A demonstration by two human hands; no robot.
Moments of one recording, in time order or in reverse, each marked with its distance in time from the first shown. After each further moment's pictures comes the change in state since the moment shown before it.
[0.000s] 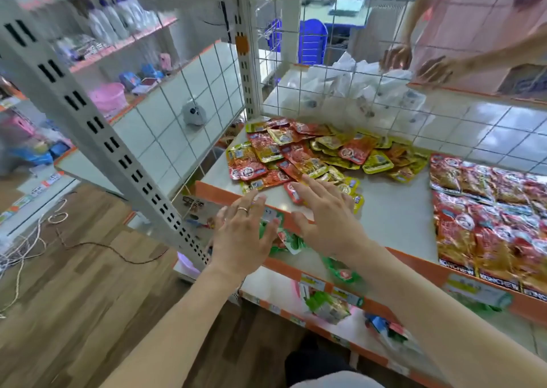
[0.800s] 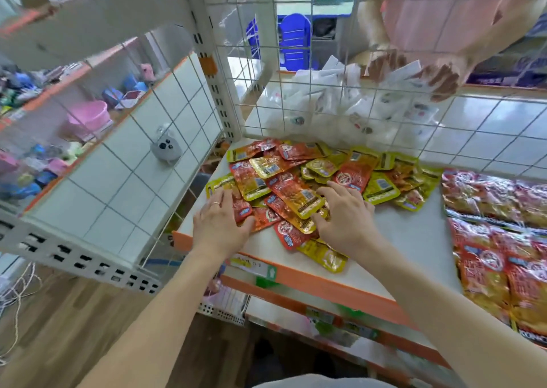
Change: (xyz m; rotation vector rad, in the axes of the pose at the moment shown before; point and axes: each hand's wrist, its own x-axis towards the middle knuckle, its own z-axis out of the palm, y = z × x) left_hand 0.142 -0.032 0.012 0.077 -0.133 -0.177; right_hand 0.089 0.065 -0.012 -0.023 -0.013 0.287
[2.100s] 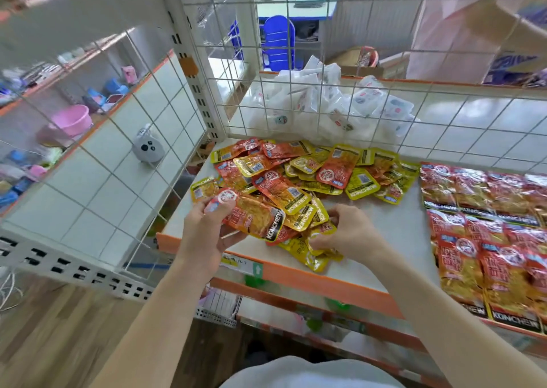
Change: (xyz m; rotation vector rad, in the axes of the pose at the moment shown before) left_hand -0.038 0.036 -0.039 -1.579 -0.102 -0.437; right_hand -0.018 0.040 0.001 0.389 -0.161 0.213
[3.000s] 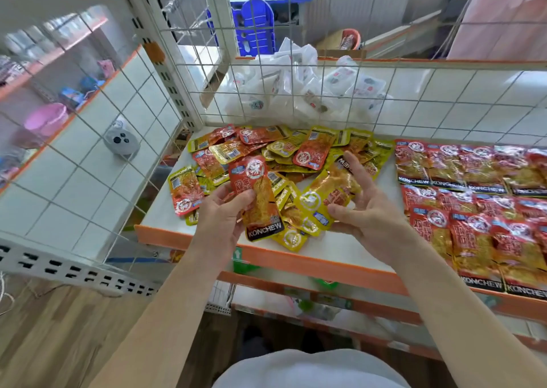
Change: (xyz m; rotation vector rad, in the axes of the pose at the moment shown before) left_hand -0.023 -0.024 0.050 -0.032 -0.219 0.030; right_hand -0.053 0.024 -0.045 1.128 -0.168 -0.155
